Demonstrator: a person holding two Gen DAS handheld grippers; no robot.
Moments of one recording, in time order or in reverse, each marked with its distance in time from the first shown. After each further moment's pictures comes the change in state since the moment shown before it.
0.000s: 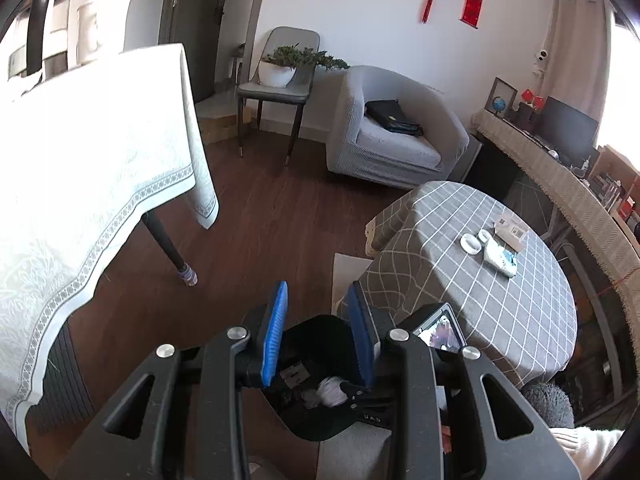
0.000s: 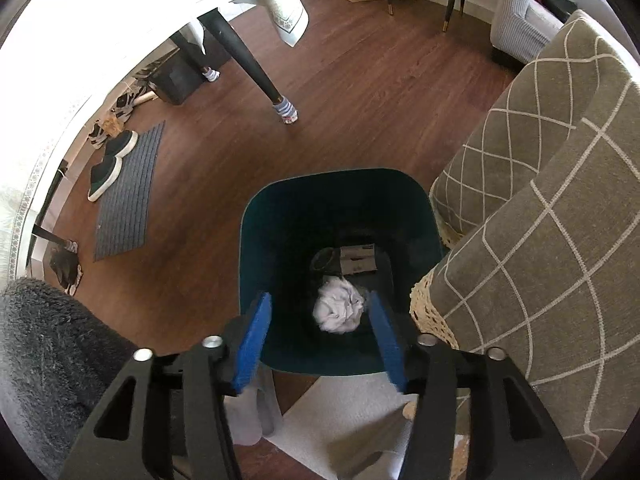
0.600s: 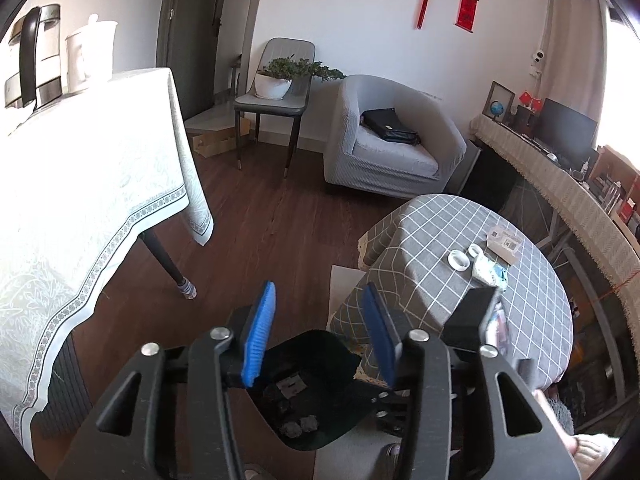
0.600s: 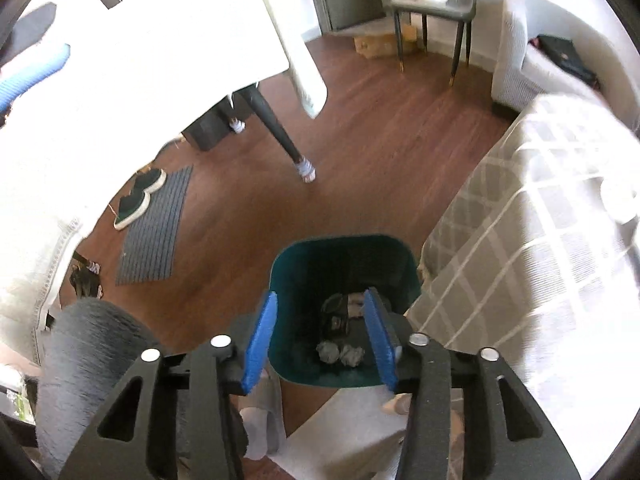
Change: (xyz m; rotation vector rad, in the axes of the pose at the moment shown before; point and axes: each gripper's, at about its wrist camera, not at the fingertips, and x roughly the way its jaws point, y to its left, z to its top) left arm -0.006 -0.027 0.018 0.016 -0.028 0.009; right arm -0.107 -0.006 0.003 -0.046 -0.206 0.042
